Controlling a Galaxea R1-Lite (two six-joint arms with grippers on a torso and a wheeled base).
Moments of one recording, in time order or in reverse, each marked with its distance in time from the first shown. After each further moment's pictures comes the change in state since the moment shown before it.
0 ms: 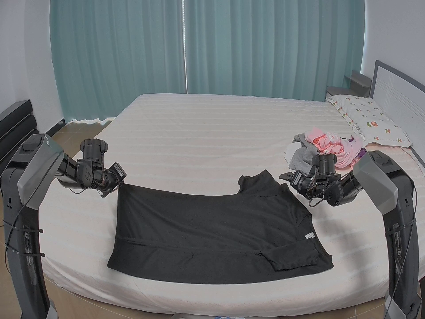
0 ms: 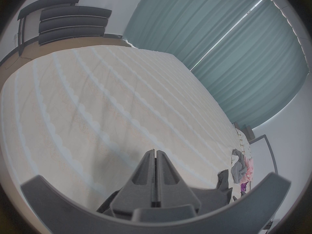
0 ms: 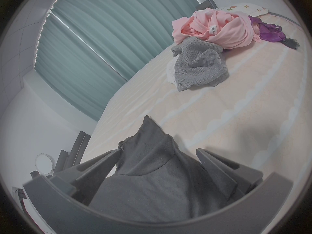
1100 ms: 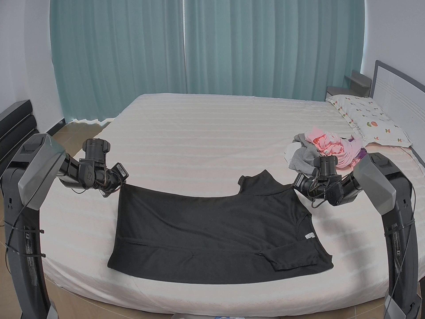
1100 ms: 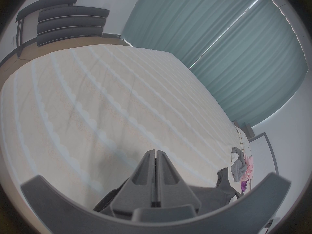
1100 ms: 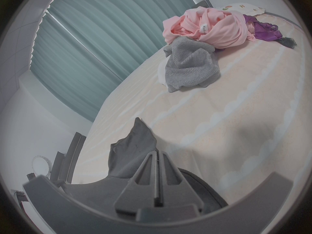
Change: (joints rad) left arm -0.015 -0.001 -0.001 0.004 0.003 0.005; right arm -0.021 0.034 -0.045 0.041 -0.018 -0.013
